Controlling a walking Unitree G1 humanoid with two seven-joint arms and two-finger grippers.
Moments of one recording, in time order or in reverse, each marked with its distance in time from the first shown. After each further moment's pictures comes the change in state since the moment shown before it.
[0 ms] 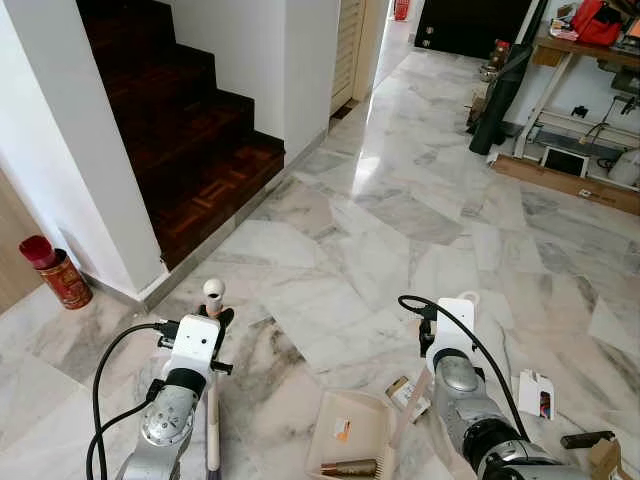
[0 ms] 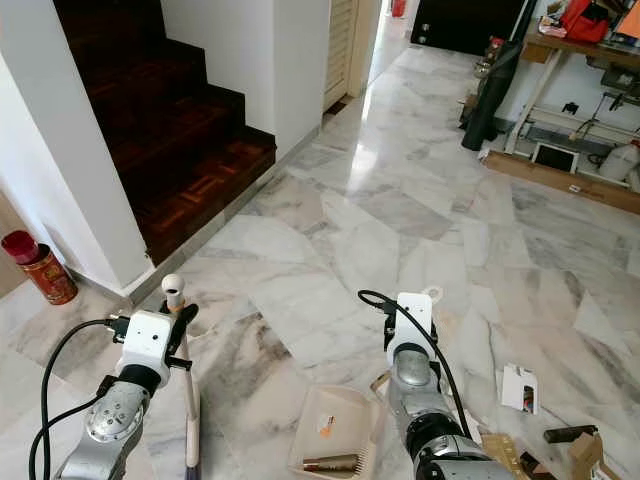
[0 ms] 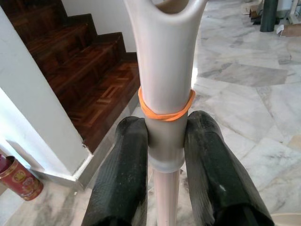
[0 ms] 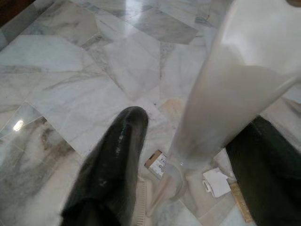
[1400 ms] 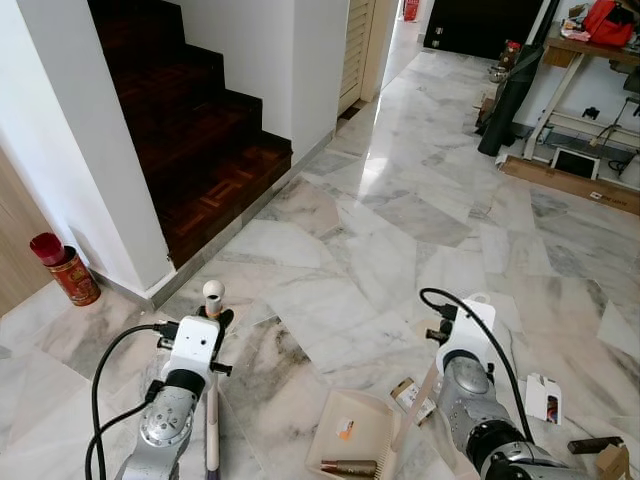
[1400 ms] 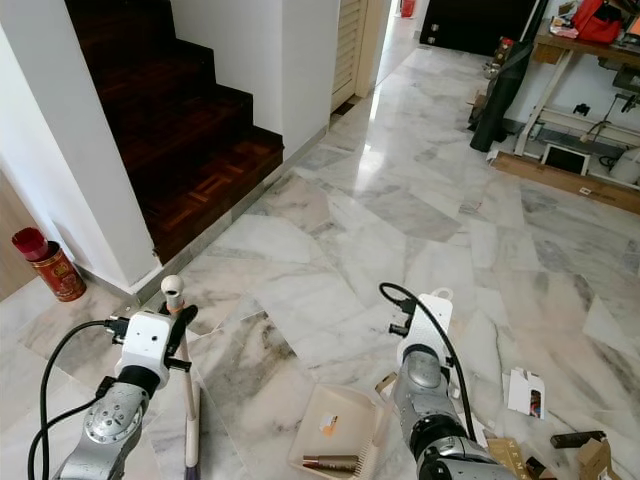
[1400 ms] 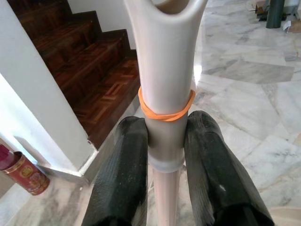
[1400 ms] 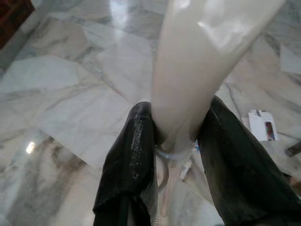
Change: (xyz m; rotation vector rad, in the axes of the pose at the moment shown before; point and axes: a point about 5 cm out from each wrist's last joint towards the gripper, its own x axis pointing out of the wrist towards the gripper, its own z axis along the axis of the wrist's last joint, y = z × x) left arm 0.000 0.001 -0.001 0.002 0.005 -0.004; right arm 0.003 -0.010 0.007 0.188 -0.026 -0.033
